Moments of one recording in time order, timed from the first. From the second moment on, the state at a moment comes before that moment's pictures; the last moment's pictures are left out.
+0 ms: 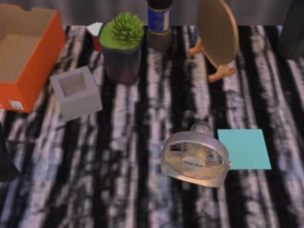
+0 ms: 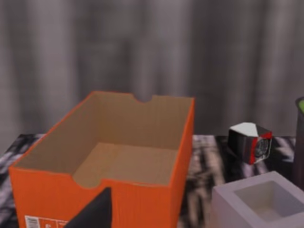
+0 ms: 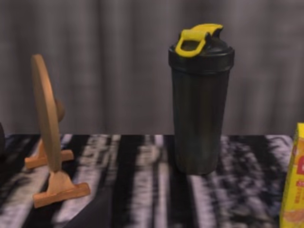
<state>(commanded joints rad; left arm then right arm) 0.00 0.00 0.00 0.00 0.00 0.00 0.00 0.00 0.00 0.00 0.00 0.00</state>
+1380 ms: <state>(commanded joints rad) 0.00 0.00 0.00 0.00 0.00 0.00 0.60 1.64 1.49 -1.12 0.00 -0.46</state>
